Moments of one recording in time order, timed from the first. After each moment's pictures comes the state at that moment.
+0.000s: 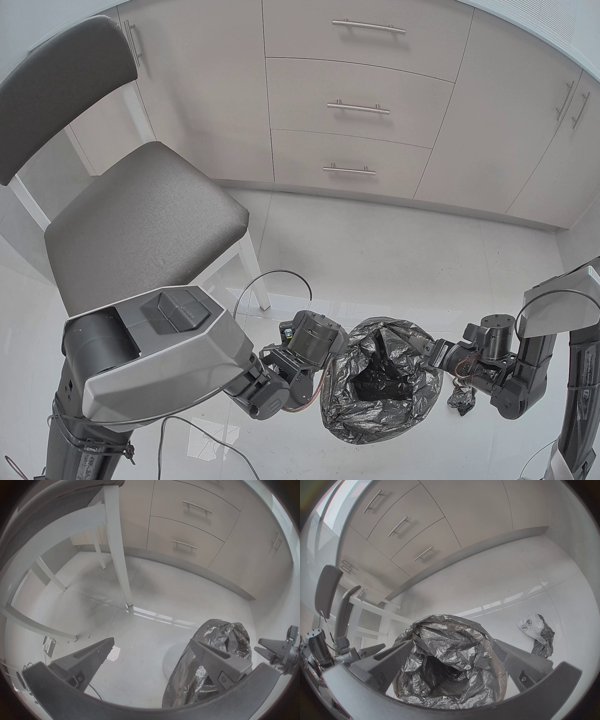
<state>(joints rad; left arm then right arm) -0.79 2.42 -1.17 -0.56 0.57 -0.62 0.26 2.33 -0.33 -1.55 0.03 0.55</state>
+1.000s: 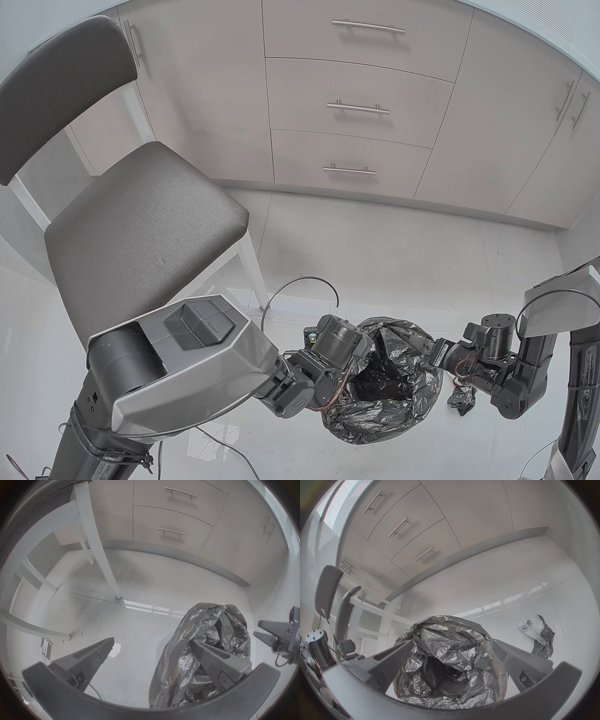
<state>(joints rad) -0.83 2.49 -1.33 -0.41 0.53 -0.60 0.26 2.33 -0.33 -1.55 0.03 0.55</state>
